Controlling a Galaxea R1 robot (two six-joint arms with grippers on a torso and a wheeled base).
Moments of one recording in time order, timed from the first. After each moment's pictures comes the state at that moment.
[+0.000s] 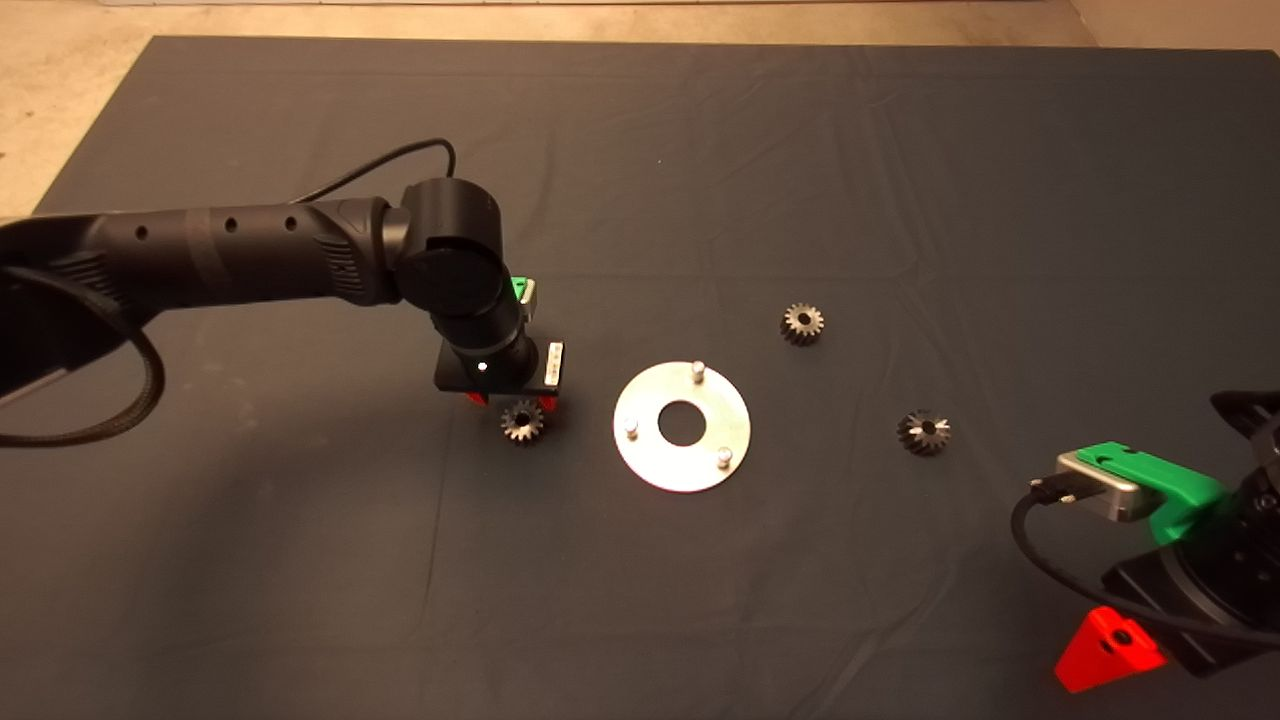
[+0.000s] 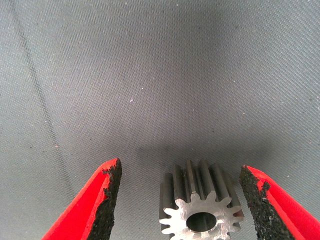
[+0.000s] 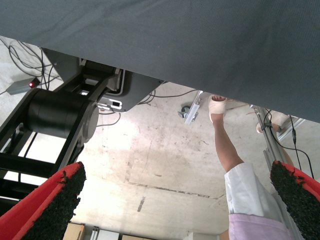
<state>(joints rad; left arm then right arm) -0.32 2.58 -1.16 0.41 1.49 -1.40 0.51 2.12 -0.42 0.22 -1.53 1.50</state>
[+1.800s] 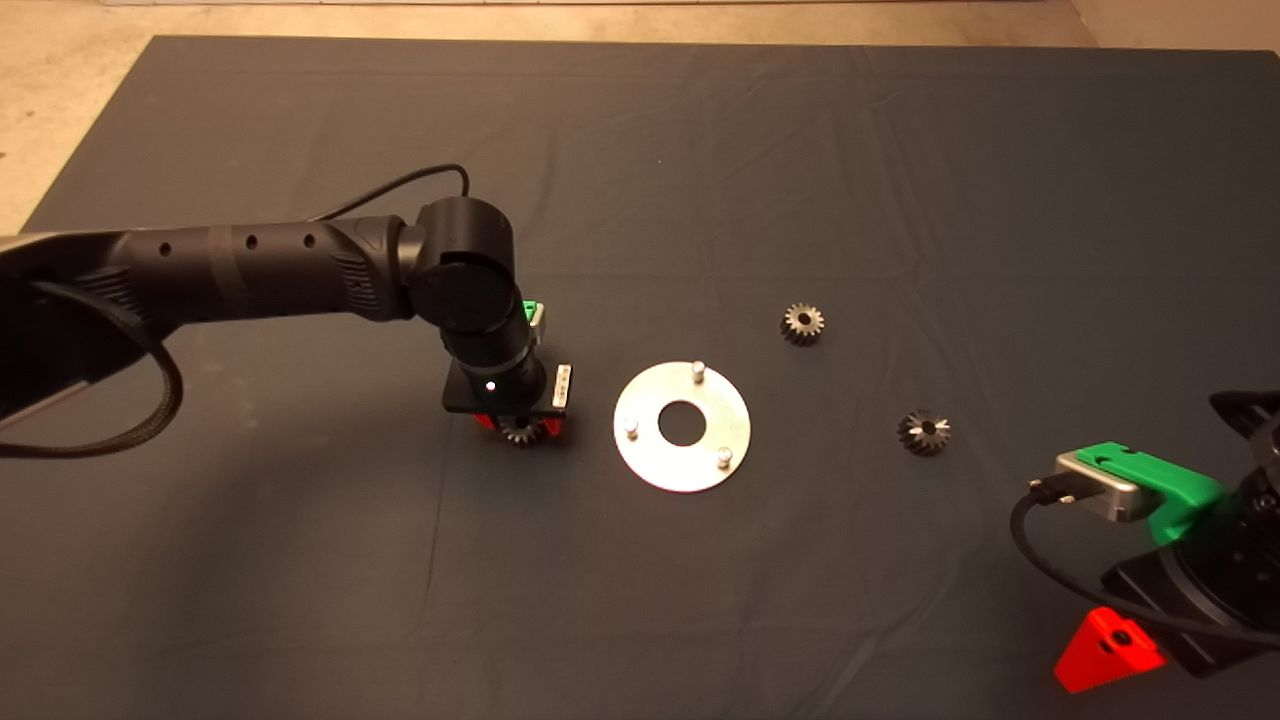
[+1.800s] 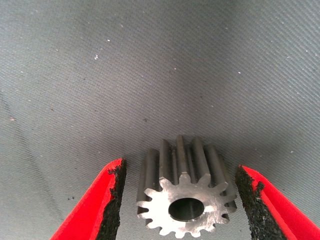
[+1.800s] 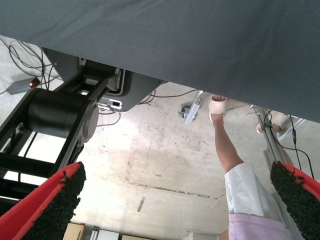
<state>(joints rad) -0.29 2.60 -1.16 0.36 1.49 -1.40 0.51 2.13 -0.42 0.22 -1.53 1.50</state>
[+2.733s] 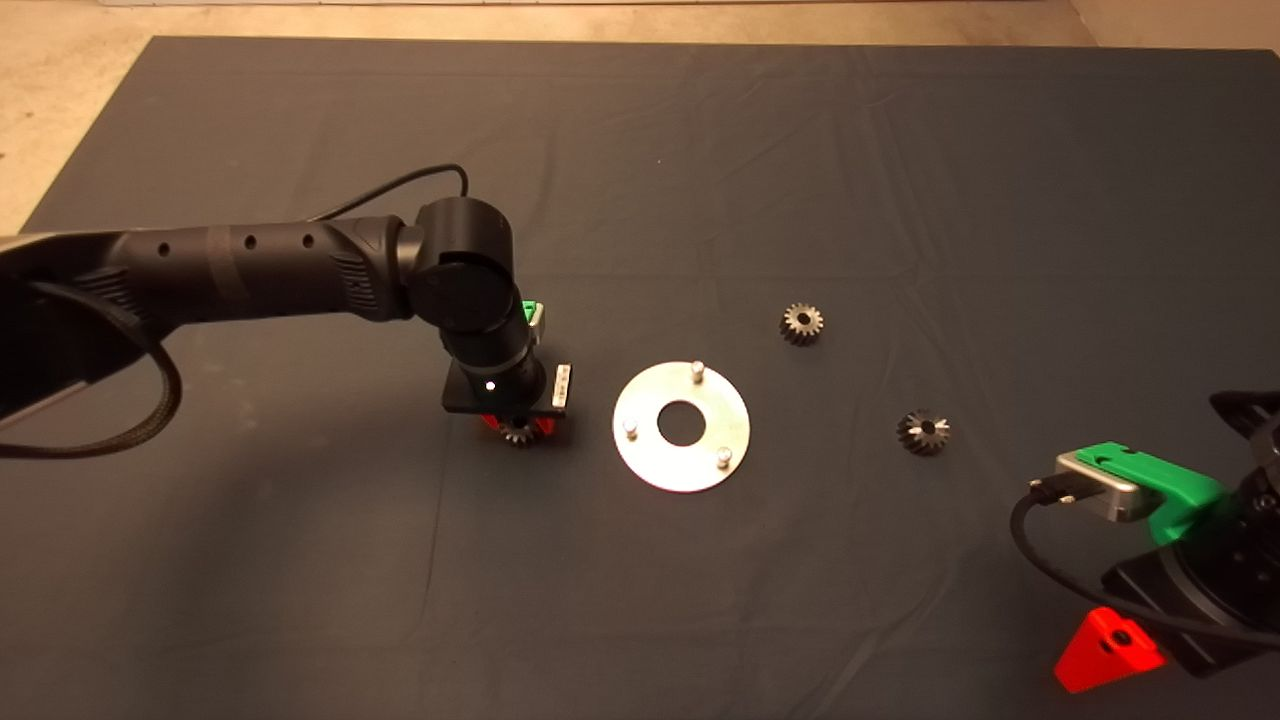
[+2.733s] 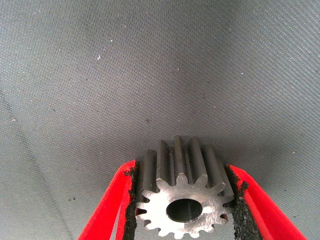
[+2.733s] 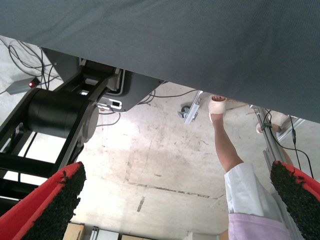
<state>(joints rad) -0.29 2.59 -1.16 0.36 1.49 -1.40 0.51 2.13 -0.42 0.22 -1.53 1.50</state>
